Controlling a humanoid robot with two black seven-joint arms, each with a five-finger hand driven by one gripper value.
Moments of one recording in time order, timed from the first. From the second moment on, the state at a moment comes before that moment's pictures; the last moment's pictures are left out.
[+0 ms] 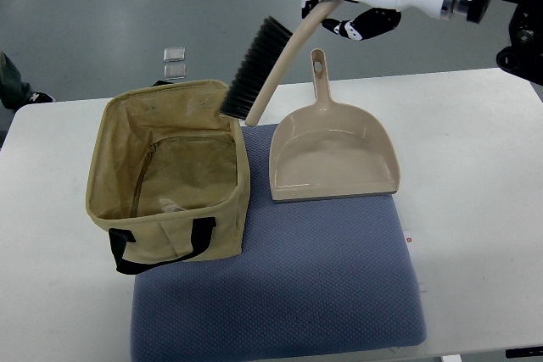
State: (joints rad) left arm 0.00 0.00 -0.11 -0.12 -0.07 -0.03 0.09; right arm 1.47 -0.64 0.05 1.28 -1.60 -0.13 0.32
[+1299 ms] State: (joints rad) left arm 0.00 0.00 -0.11 -0.12 -0.07 -0.03 0.09; right arm 1.24 -0.43 0.34 1.11 -1.23 -0.01 0.33
